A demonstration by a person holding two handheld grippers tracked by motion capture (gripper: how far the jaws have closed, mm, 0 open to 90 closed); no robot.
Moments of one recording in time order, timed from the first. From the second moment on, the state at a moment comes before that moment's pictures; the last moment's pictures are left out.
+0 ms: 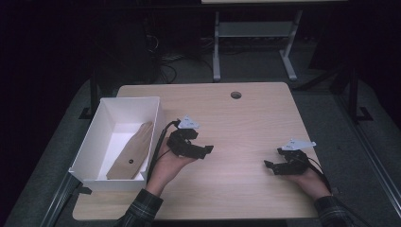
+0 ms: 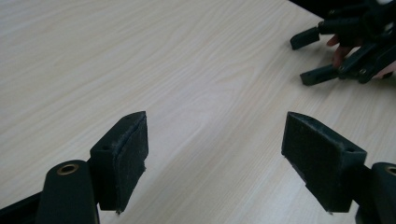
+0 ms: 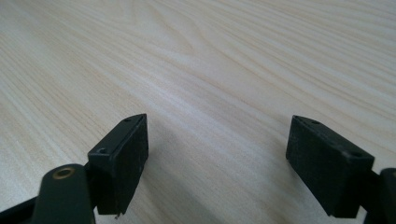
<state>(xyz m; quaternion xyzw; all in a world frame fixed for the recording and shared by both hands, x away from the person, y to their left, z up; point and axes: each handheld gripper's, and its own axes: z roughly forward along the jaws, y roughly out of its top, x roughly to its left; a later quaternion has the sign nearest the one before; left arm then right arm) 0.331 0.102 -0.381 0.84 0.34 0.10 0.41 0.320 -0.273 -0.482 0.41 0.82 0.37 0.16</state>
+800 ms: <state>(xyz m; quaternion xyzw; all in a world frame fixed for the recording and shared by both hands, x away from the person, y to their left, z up) 0.318 0.082 -0.461 0.88 0.32 0.08 0.34 0.319 -0.272 -0.482 0.41 0.82 0.37 0.16</state>
